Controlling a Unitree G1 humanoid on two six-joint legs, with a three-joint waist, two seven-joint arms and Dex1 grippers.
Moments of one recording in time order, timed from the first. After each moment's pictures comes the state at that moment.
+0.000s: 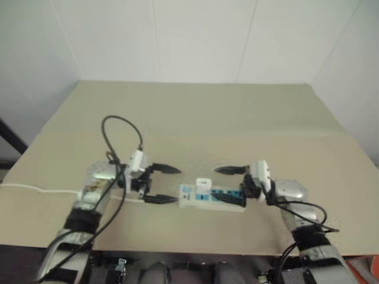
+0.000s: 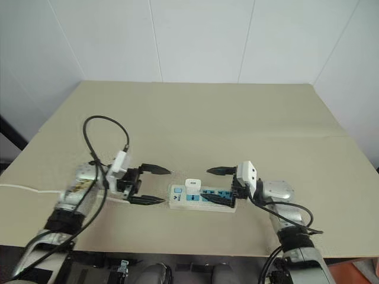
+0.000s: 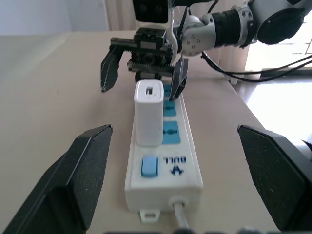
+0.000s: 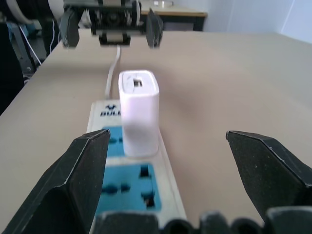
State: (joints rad) left arm -0.52 0.60 -0.05 0.29 -0.43 0.02 -1.58; right arm -0.38 -0.50 0.04 0.32 0.40 -0.19 1.30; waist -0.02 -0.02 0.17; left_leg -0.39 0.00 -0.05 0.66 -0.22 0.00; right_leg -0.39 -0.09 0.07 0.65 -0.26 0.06
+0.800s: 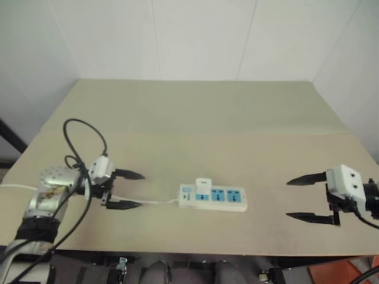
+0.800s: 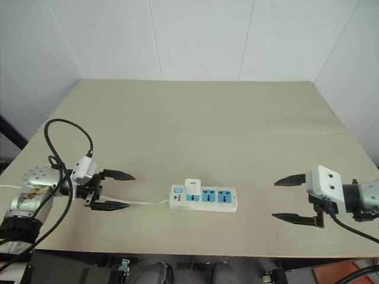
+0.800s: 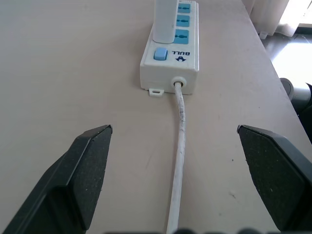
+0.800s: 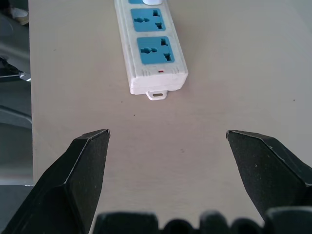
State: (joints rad) left arm -0.43 0.79 -0.02 0.36 -0.41 -0.04 -1.61; right arm 0.03 -1.10 -0.33 -0.12 0.44 0.06 1.38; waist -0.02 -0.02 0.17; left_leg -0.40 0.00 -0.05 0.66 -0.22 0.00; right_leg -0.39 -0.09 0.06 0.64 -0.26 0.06
